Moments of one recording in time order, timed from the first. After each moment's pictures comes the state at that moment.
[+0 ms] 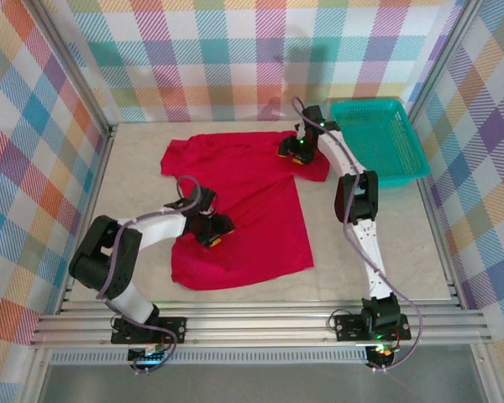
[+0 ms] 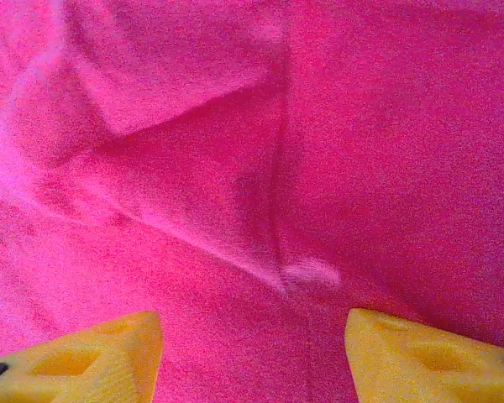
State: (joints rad) left arm -0.41 1.63 0.83 -0.34 0.33 -0.95; right arm 0.23 2.68 2.51 -0.95 -0.38 0.43
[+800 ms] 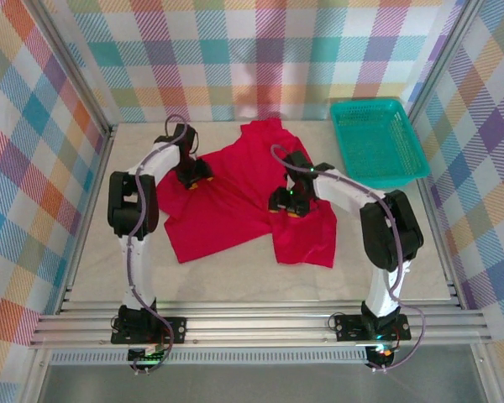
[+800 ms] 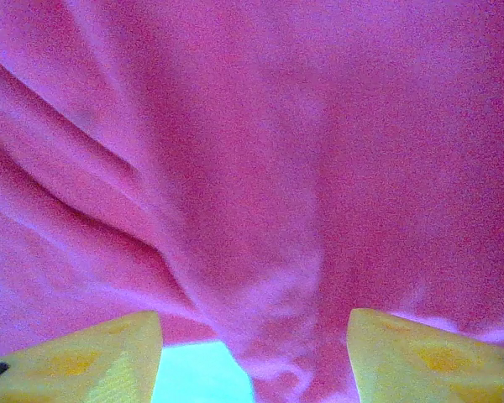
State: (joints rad) left arm -0.15 2.20 1.80 -0.91 0.16 -0.53; right arm 0.50 1.86 1.39 -0.72 -0.24 0.58
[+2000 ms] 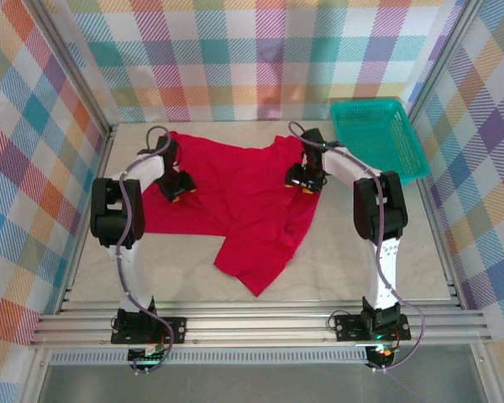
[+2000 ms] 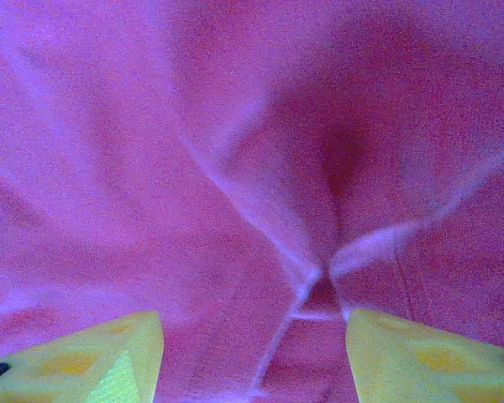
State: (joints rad) left arm -0.10 2.05 1.52 -0.79 0.14 -0.53; right arm 0.32 2.13 1.71 -0.79 -0.21 0.50
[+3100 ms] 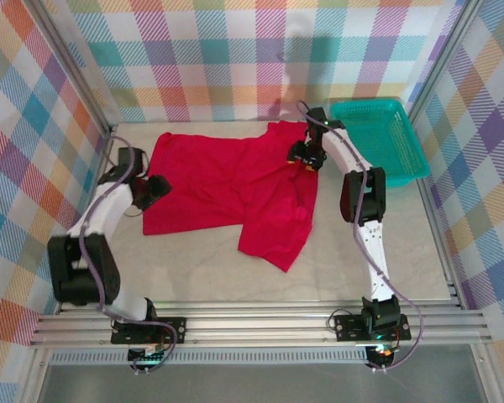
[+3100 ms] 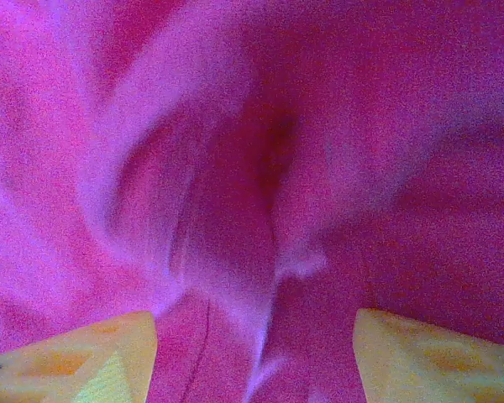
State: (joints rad) left arm 0.09 1.47 1.09 -0.66 0.09 -0.58; right arm 0.25 2.51 2.30 -1.02 -0.23 0.47
